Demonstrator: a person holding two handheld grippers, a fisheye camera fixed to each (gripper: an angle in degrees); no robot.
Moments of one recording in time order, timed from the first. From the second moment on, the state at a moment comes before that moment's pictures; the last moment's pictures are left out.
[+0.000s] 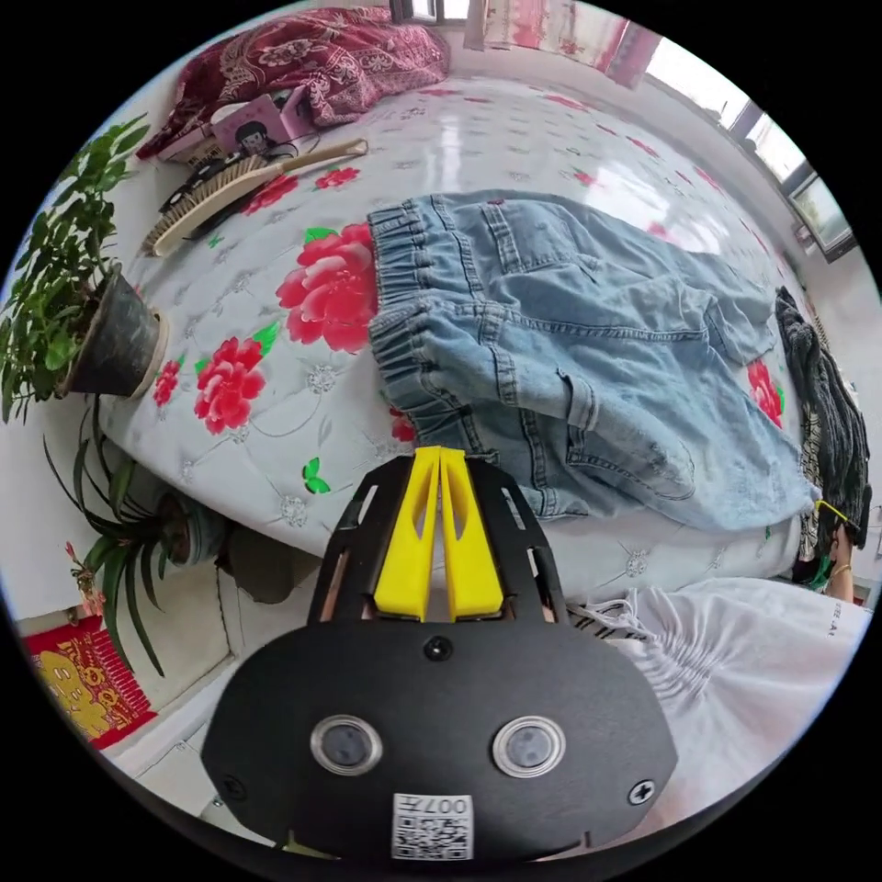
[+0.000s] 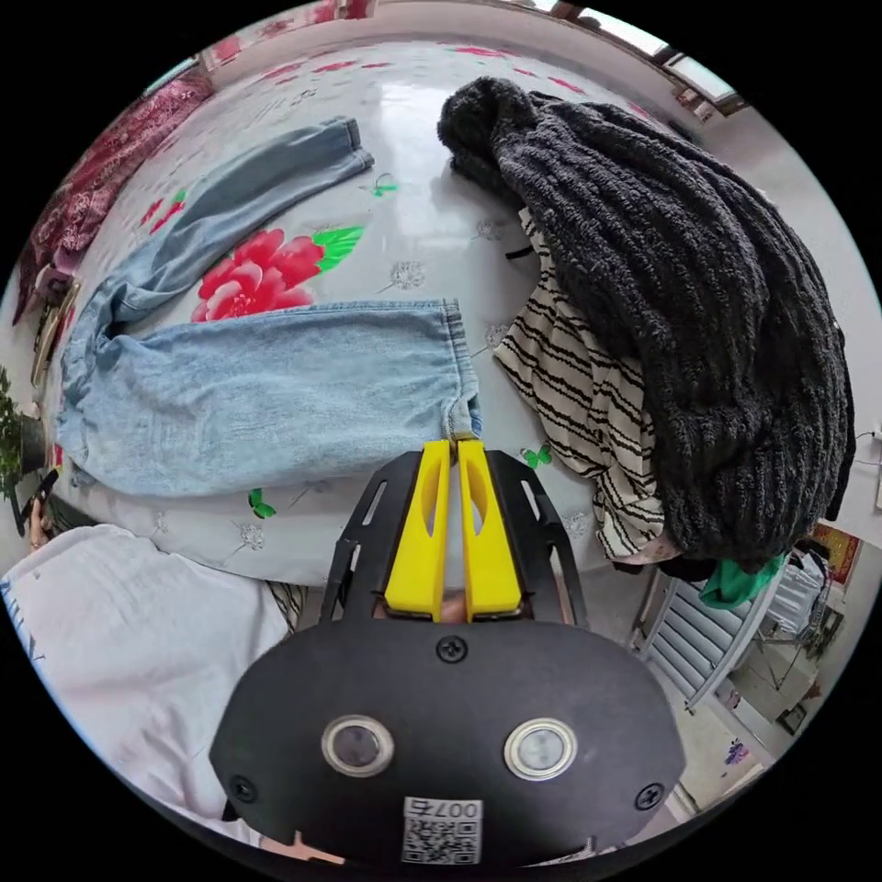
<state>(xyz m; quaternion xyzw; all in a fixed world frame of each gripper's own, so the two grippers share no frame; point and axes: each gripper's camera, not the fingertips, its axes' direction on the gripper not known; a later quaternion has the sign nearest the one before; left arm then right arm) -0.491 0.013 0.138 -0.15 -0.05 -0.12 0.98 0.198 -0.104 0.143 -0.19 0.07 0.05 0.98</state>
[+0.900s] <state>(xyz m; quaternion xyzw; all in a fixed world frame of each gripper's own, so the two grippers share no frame) -0.487 0.015 0.130 -0.14 0.04 -0.03 0.99 0.229 -0.092 0.172 -0.16 0.00 0.10 0.98</state>
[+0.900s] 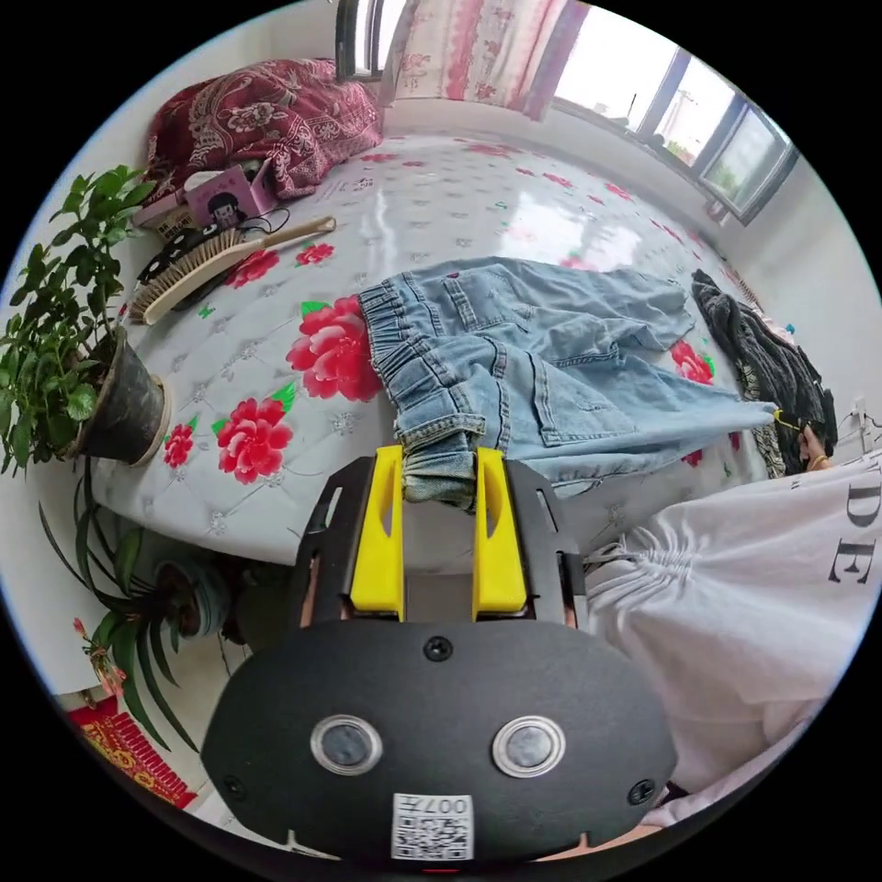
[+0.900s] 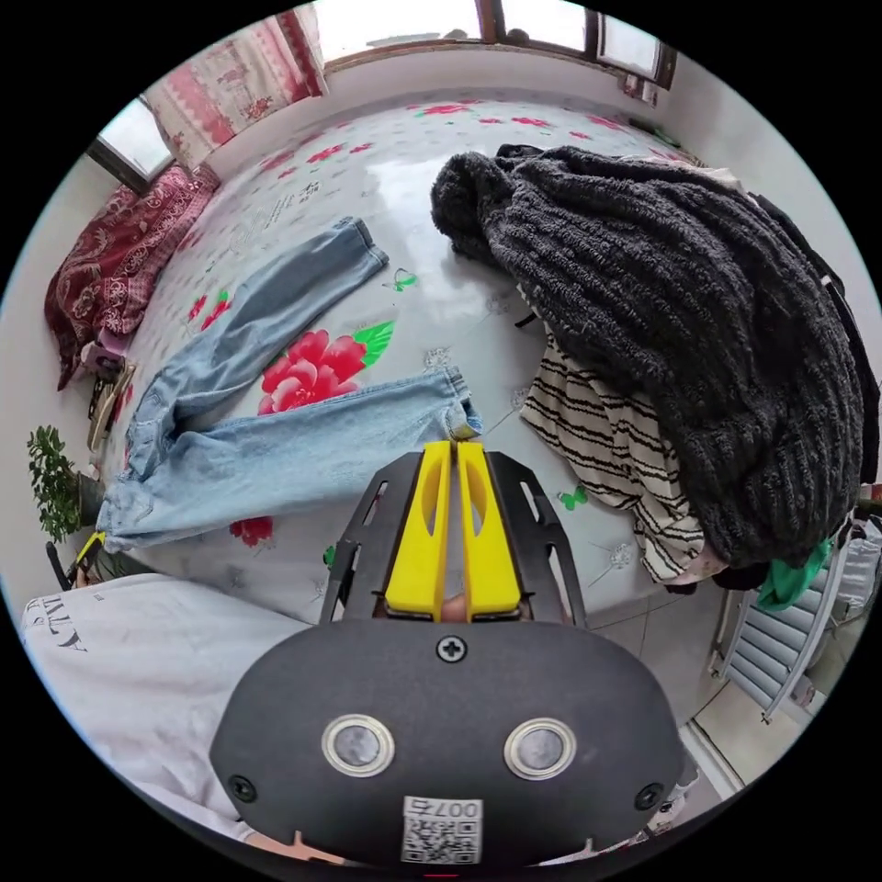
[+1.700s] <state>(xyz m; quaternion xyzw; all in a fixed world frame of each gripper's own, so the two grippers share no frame) -0.486 -0.166 0.233 -0.12 0.03 0.01 0.99 0.178 -0.275 0.242 -0.08 -0.08 0.03 0.99</state>
